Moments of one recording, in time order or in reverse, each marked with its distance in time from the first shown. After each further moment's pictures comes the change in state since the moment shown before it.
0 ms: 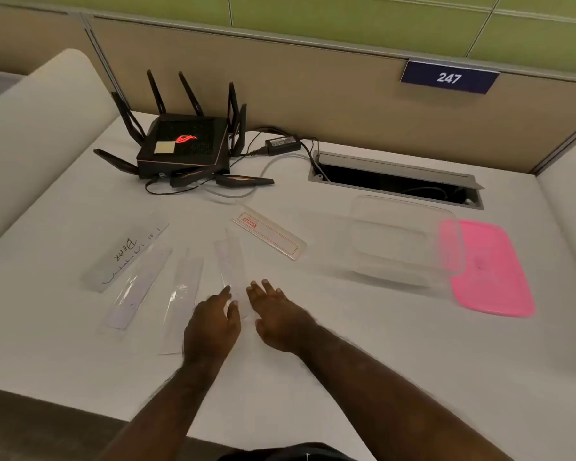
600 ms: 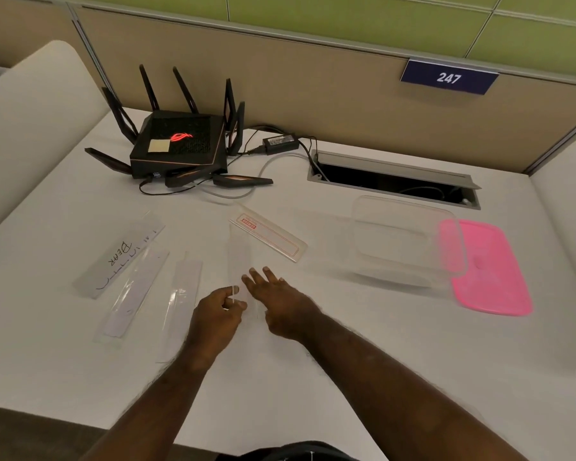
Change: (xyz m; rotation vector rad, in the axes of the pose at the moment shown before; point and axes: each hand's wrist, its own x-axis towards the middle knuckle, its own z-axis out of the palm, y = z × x) left_hand 0.021 0.015 -0.023 -0.448 -0.221 -0.220; right_hand 0.015 -0.007 -0.033 -0.041 0.007 0.003
